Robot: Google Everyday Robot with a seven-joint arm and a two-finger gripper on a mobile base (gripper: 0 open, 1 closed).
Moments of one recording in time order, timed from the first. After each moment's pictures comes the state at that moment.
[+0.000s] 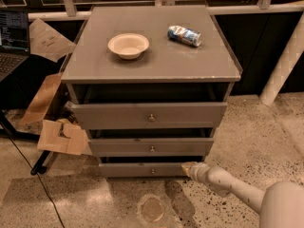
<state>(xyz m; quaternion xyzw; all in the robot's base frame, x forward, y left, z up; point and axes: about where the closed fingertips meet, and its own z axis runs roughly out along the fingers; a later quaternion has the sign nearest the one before) 0.665 -0.213 0.227 -0.25 0.88 0.11 0.40</state>
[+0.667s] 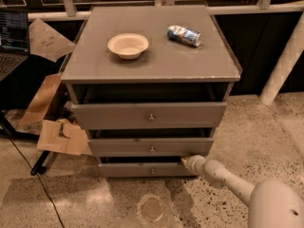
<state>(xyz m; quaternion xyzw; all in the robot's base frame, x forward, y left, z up) 0.716 -0.213 0.224 -0.24 0.87 0.09 0.43</state>
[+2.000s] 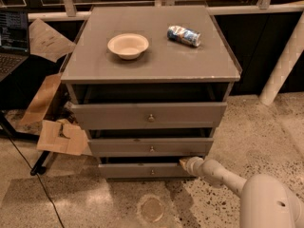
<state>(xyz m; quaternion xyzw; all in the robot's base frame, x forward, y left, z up) 0.704 -0.207 0.200 -0.24 0.88 0.11 0.39</state>
